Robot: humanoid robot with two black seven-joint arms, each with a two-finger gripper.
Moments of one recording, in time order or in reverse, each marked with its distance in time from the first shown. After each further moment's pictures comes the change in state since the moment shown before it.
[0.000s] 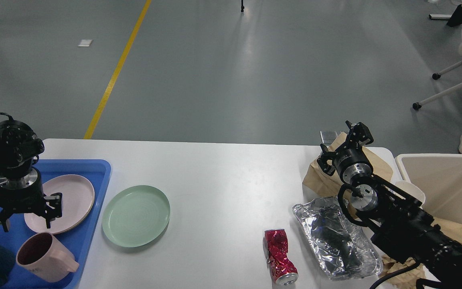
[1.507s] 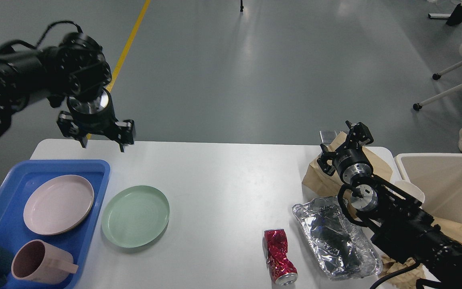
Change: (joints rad) left arm -0.346 -0.243 -0.076 -0.036 -0.015 0.000 -0.004; right arm 0.000 0.000 0.000 0.000 0.000 0.000 0.000
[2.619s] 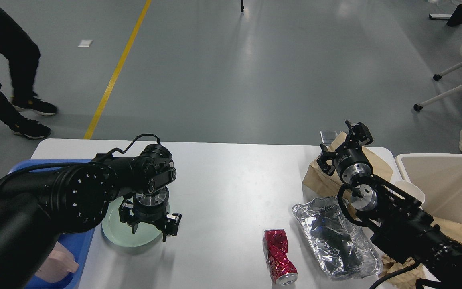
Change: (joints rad) left arm 0.434 -0.301 -0.023 0.182 0.018 0.000 0.018; right arm 0.000 0.001 0.000 0.000 0.000 0.000 0.000
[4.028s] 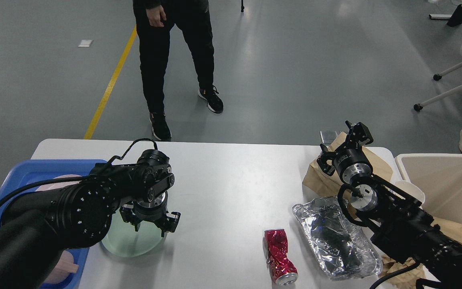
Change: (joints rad) left arm 0.097 -0.015 -0.032 0.147 0.053 0.014 -0.005; right arm 0.000 0.000 0.000 0.000 0.000 0.000 0.000
